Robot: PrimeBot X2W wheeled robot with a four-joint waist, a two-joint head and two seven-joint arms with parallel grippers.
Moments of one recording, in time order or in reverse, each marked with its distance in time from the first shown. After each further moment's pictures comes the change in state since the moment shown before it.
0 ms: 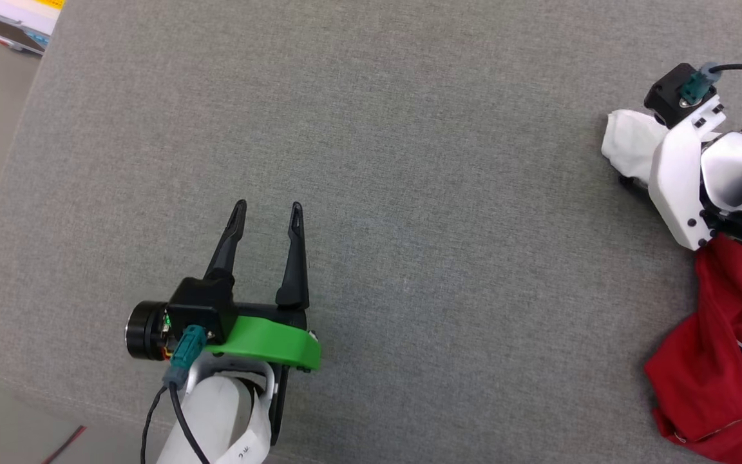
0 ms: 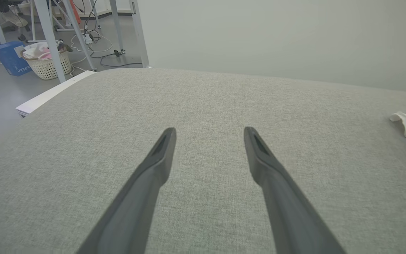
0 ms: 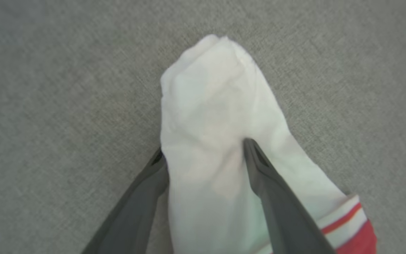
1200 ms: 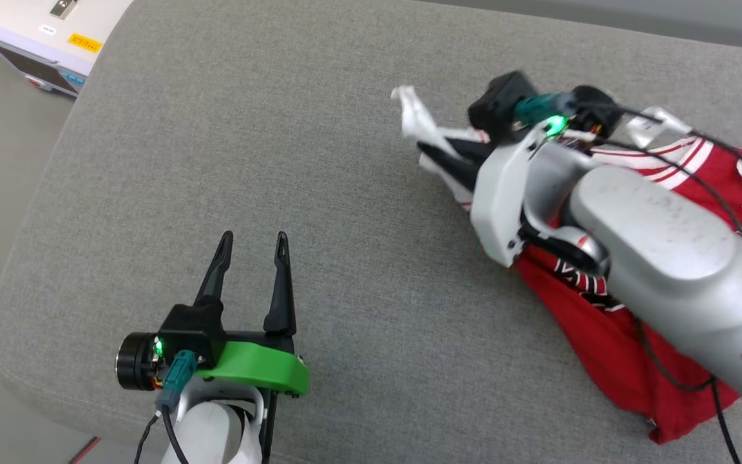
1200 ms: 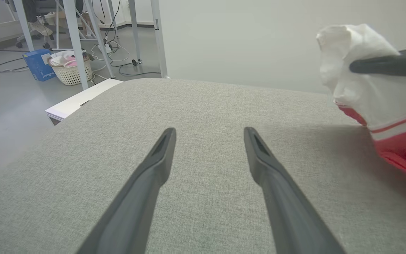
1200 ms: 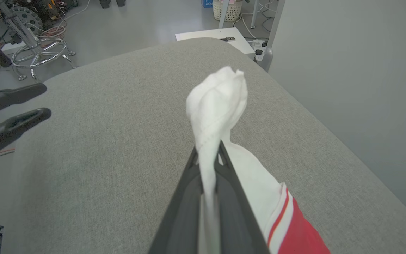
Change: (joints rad) left arm 0.074 0.000 0.040 0.000 0.016 -0.003 0.000; right arm -0.052 0.302 0.068 -0.065 0.028 0.000 -0.479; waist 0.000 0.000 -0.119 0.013
